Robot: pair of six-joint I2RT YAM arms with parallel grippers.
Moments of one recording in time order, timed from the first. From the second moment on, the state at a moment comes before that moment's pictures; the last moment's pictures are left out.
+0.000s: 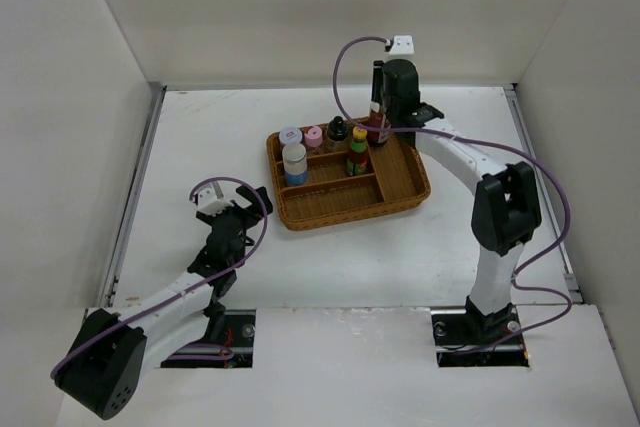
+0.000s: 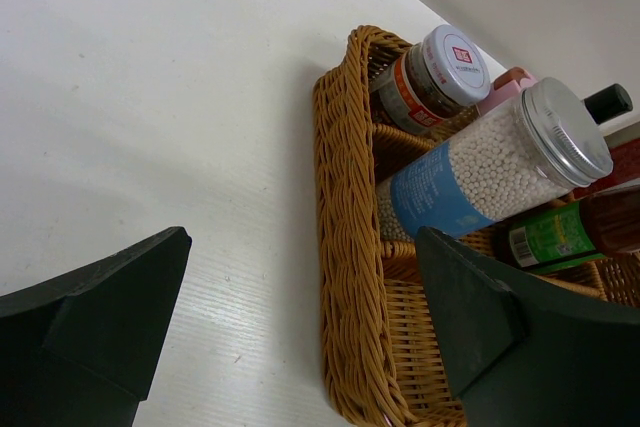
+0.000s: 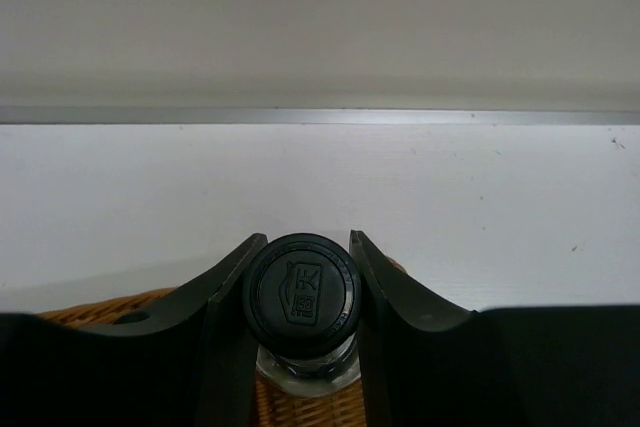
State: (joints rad) left arm -0.50 0.88 0.11 0.60 -0.58 -0.68; right arm 0.45 1.91 1.63 0.03 0.44 0.10
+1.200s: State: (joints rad) left arm -0.41 0.72 0.19 0.26 -0.58 -0.74; right arm 0.20 1.05 0.47 0.23 0.49 0.69
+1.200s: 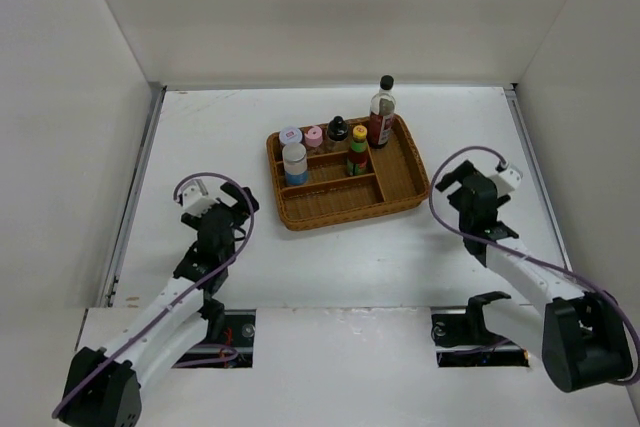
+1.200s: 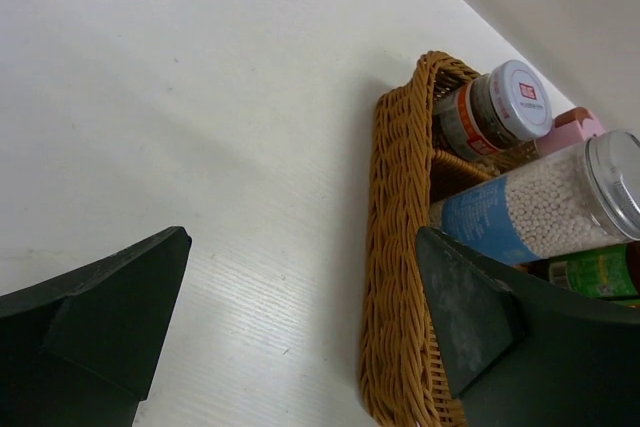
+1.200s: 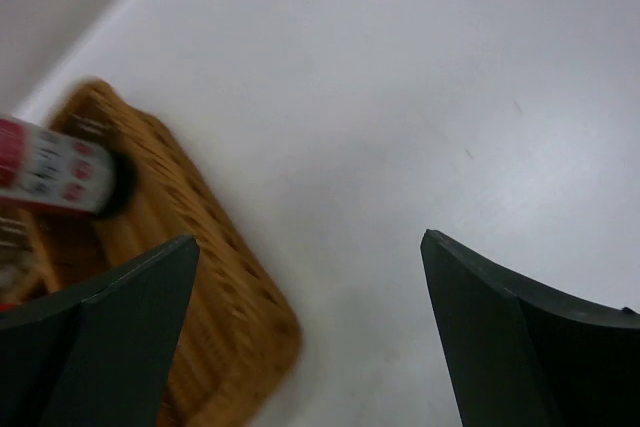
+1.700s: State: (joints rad) left arm -0.43 0.73 0.30 -0.03 -0.58 -0.74; right arm 0.23 0.87 0.26 0.21 0.51 0.94
